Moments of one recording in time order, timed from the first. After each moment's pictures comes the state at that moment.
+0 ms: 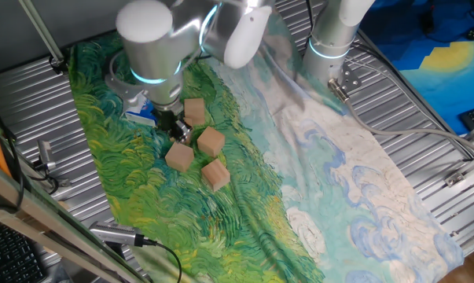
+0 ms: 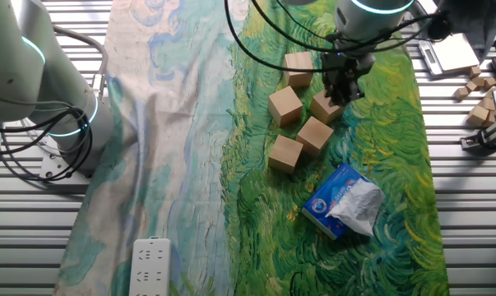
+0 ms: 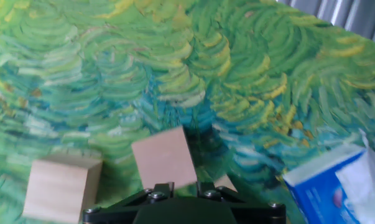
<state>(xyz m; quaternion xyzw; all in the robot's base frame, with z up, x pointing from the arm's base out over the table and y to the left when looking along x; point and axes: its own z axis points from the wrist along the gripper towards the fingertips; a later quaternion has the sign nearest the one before) 0.551 0.057 0.095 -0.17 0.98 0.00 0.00</state>
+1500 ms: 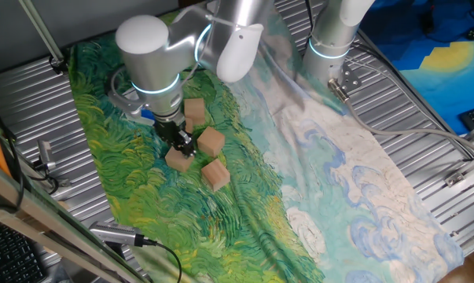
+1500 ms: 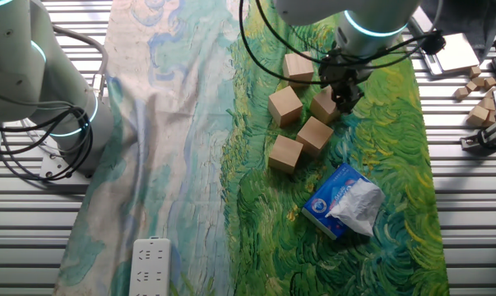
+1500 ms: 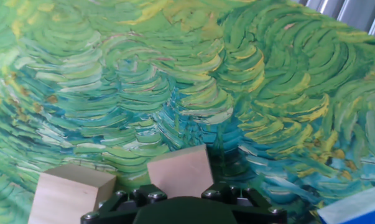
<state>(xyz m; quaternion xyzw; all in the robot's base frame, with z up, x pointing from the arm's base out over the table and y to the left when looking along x) 0.548 0.076 0.064 -0.21 0.98 0.04 0.01</state>
